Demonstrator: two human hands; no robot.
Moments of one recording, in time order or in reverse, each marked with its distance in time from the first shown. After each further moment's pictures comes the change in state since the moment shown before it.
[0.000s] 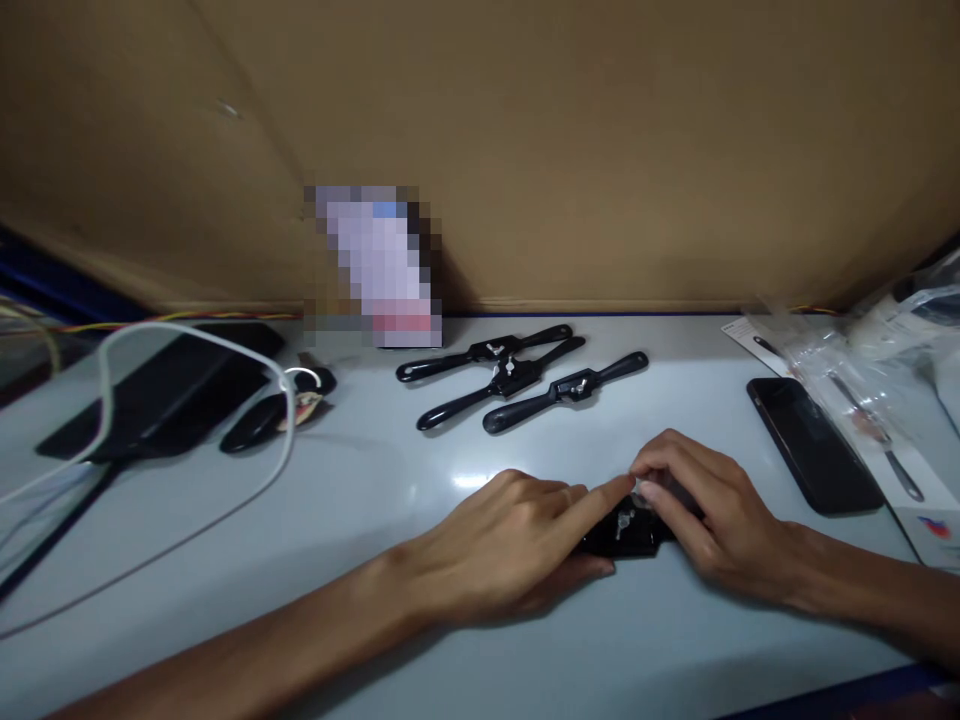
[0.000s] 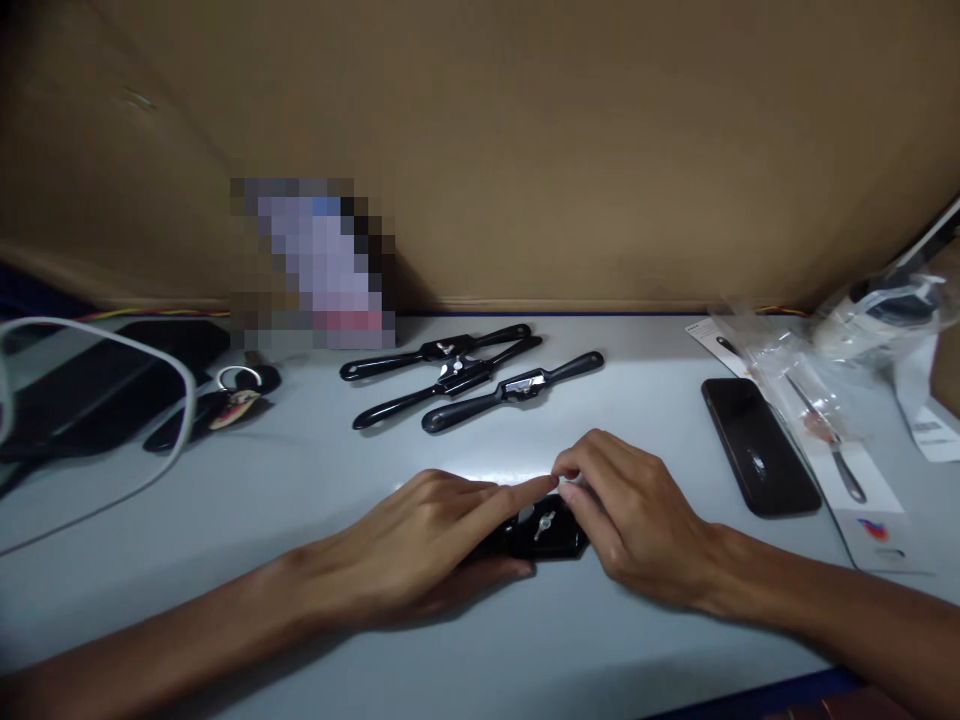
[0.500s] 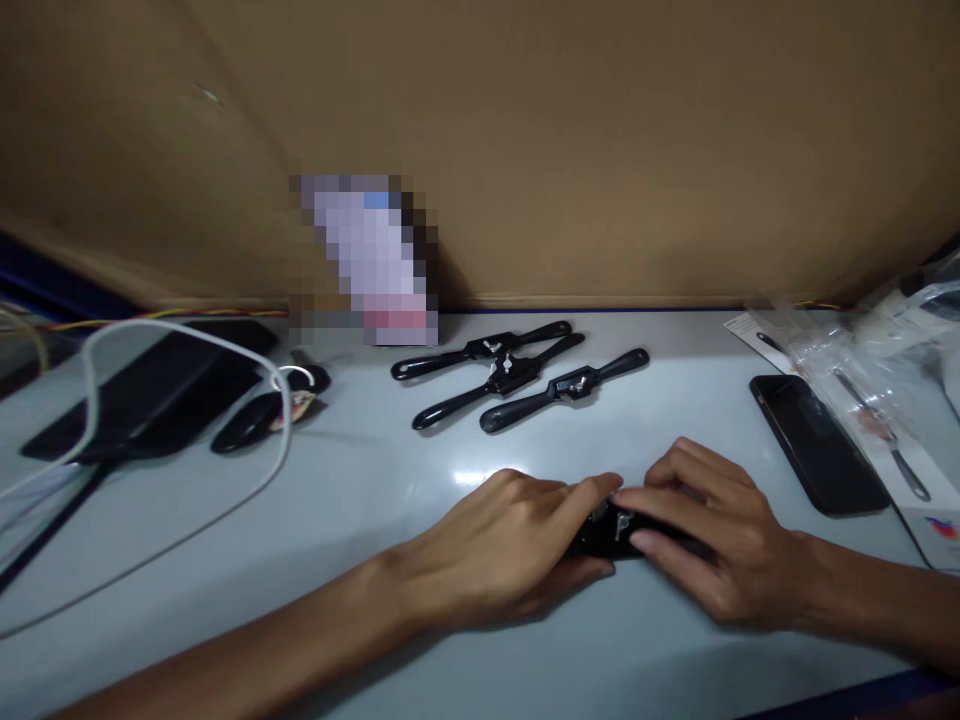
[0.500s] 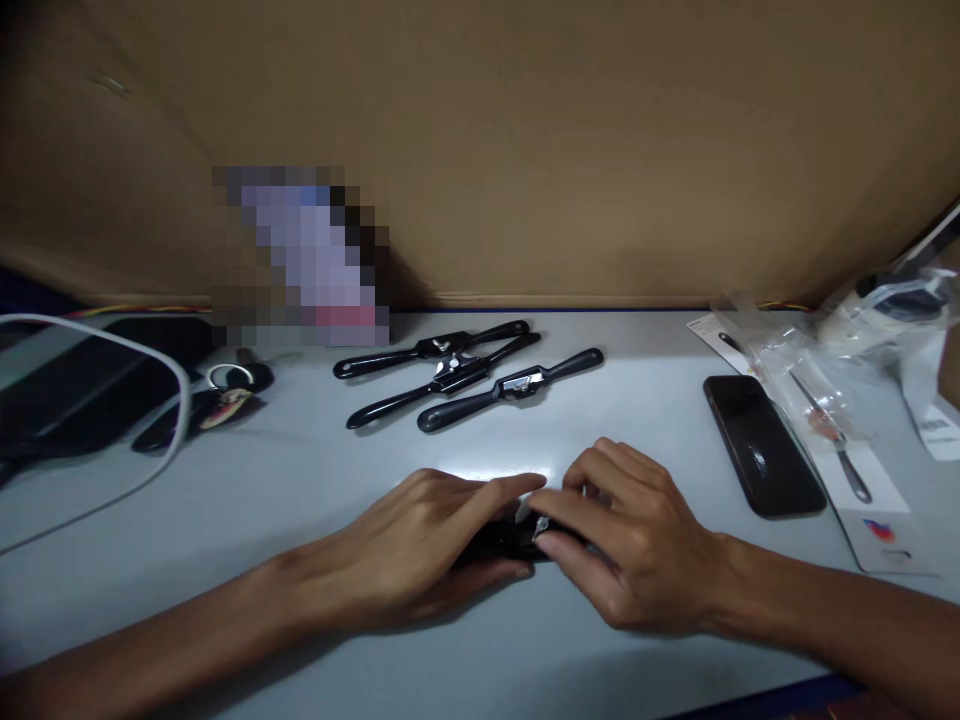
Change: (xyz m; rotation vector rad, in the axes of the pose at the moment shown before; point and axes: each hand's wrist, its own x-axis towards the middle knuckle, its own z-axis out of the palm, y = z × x) left_hand -0.002 -0.002 0.004 -0.034 0.035 -0.036; right_hand -0.003 -0.004 -0.001 -0.115 0.023 -0.201
